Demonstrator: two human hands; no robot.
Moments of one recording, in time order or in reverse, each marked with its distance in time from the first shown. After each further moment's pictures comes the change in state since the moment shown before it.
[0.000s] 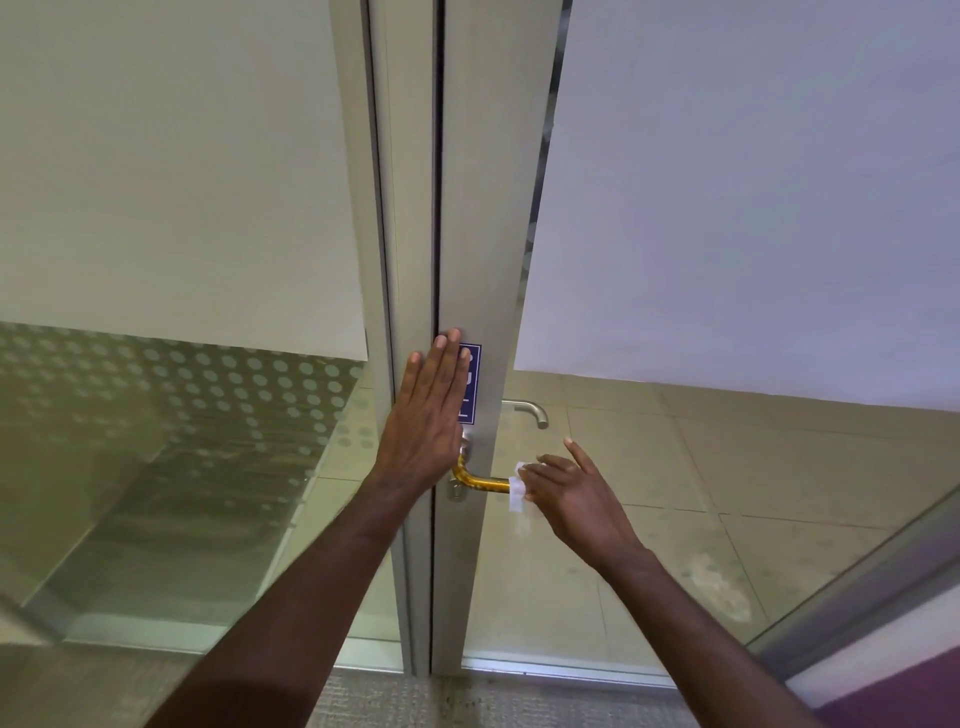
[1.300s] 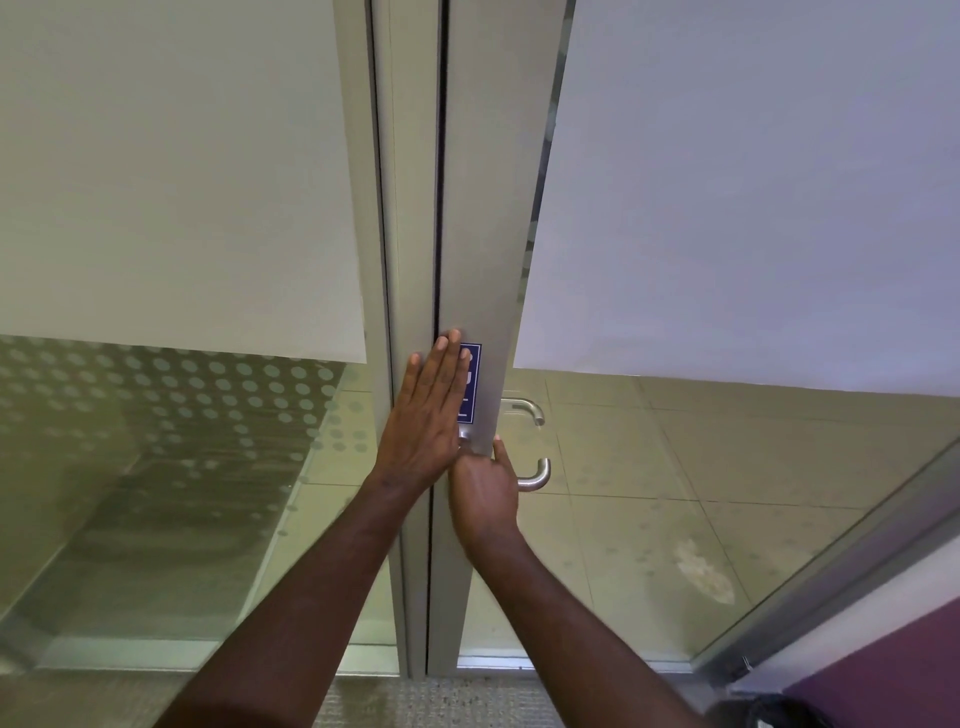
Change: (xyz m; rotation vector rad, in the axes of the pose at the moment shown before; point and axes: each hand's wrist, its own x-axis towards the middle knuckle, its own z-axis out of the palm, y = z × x) left_hand 0.000 -0.008 0.004 -0.060 0.020 0.052; right_hand 0.084 -0.121 0.004 0.037 -0.029 0.419
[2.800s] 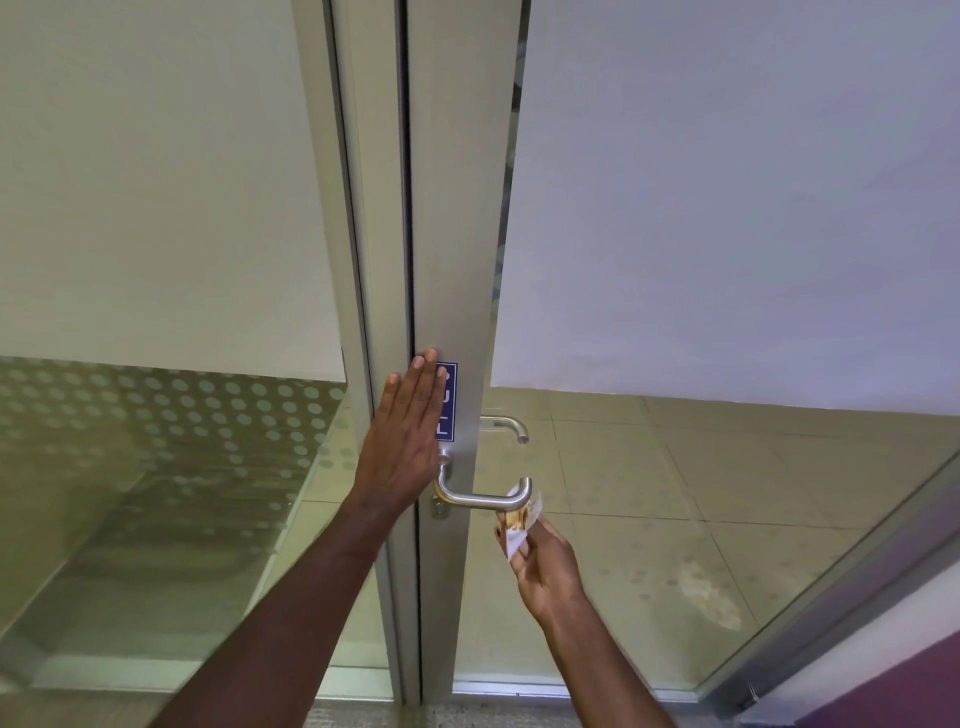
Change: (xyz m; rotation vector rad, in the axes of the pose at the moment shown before) left_hand 0.003 0.008 -0.007 0.044 -0.020 -0.043; right_hand -0.056 0.101 0.025 2.175 -0.036 1.071
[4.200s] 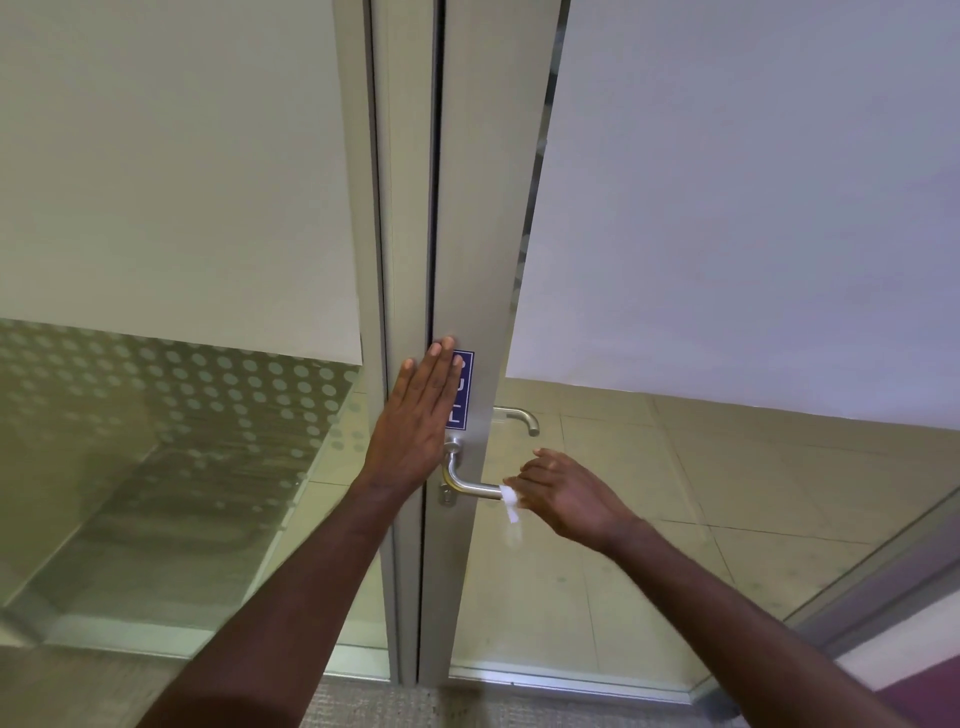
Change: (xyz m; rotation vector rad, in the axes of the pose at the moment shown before) left_hand -0.002 -0.002 -0.002 0.100 0.074 0.033; right_hand 0.033 -0.088 0.014 -2.244 -0.790 -1.487
